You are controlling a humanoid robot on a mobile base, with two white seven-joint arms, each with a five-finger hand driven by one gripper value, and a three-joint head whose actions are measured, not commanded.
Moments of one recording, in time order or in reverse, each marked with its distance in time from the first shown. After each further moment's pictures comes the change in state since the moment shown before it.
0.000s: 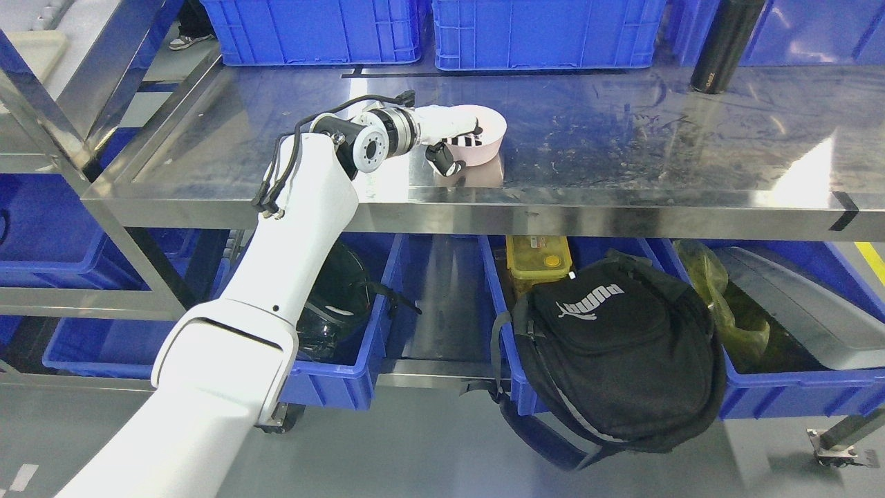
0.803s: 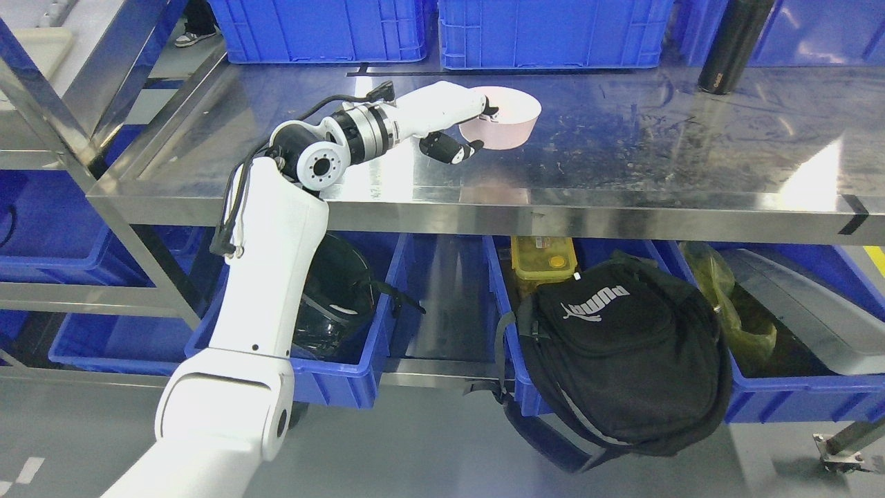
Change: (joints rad) left arm 0.205 -0.002 0.251 -0.345 0.094 -0.340 -0.047; right arm 0.000 0.000 0.000 0.000 0.000 0.000 0.000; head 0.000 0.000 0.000
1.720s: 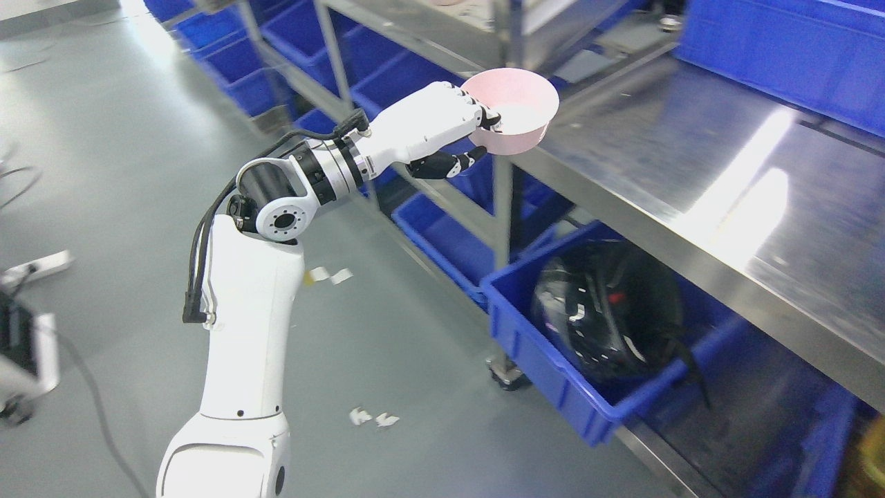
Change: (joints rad) left arm 0.161 0.000 0.080 -0.315 0.052 -0.119 0.016; right arm 0.000 0.000 0.000 0.000 0.000 0.000 -0.002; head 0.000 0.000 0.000
